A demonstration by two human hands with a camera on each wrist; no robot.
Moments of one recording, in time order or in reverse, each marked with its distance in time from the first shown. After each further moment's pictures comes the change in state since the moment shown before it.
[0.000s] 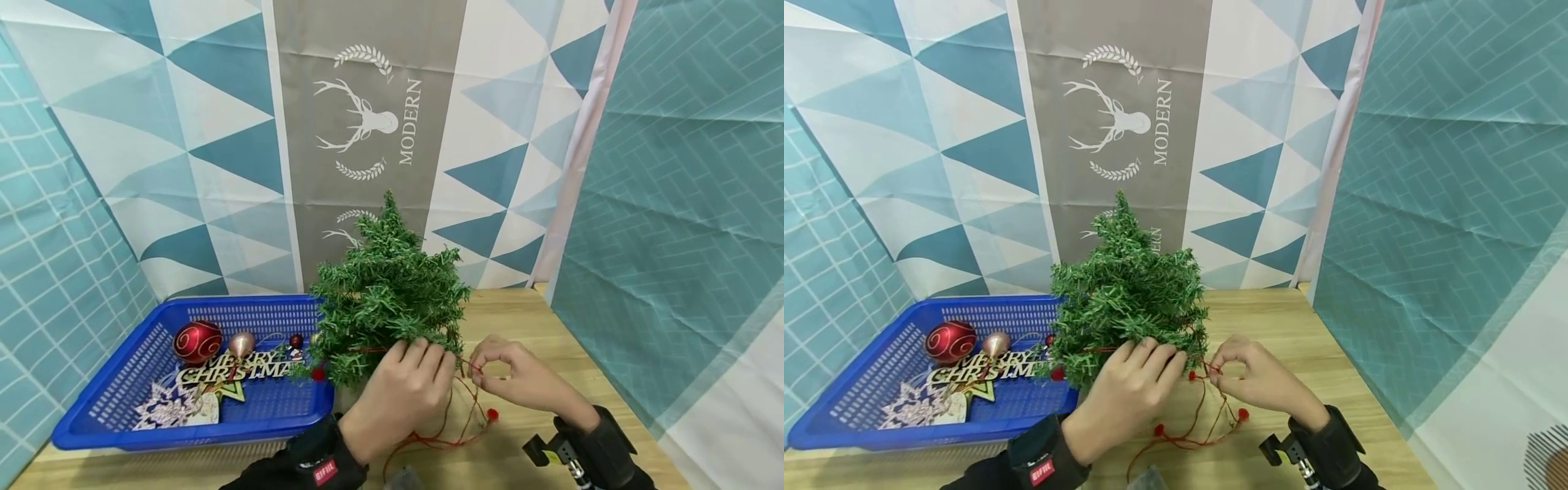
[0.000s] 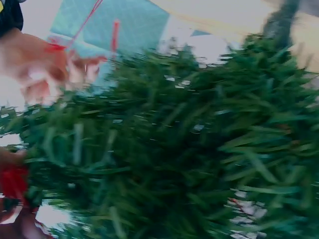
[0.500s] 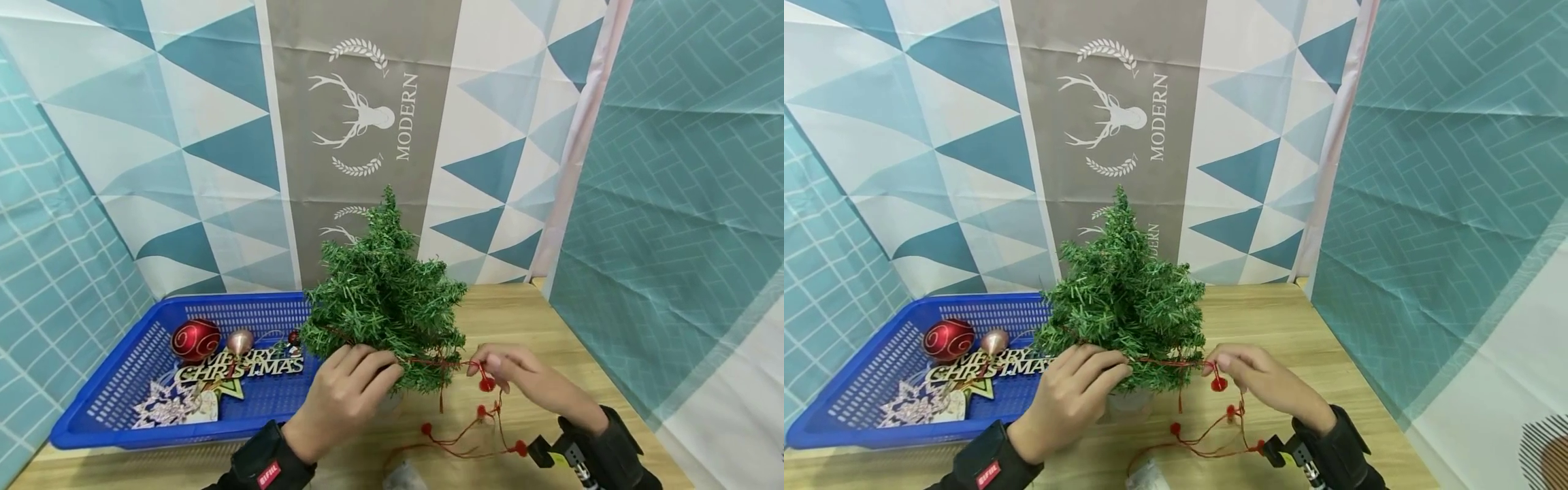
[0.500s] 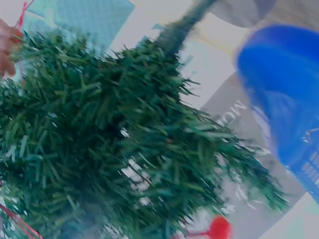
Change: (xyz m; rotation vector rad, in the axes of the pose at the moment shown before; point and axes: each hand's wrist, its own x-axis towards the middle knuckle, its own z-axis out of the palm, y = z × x) left_hand -0.044 -0.033 -0.005 -0.269 0.294 -0.026; right_hand -0.008 -0.015 -0.005 0.279 -0.069 -0.062
